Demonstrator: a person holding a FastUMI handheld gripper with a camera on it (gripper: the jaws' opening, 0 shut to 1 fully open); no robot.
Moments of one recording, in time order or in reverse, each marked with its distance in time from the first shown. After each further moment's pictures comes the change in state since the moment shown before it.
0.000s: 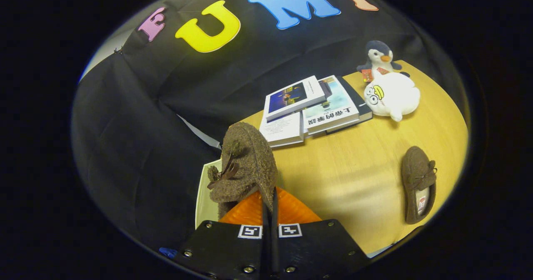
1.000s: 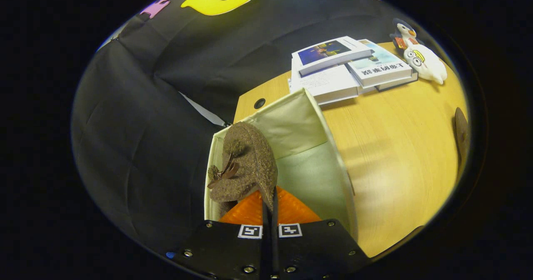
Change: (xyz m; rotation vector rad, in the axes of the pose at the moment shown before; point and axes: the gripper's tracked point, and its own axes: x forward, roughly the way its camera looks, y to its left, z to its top) arm 0.137 0.081 -0.103 0.041 0.134 -0.027
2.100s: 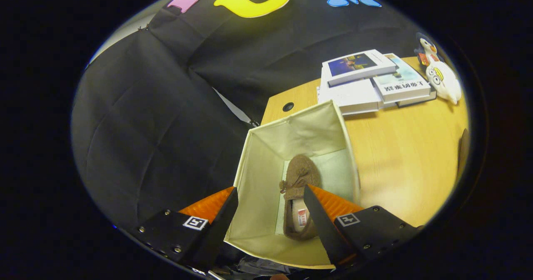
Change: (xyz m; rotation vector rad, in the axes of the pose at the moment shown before) arm -0.071 0.017 0.015 -0.176 -0.061 0.198
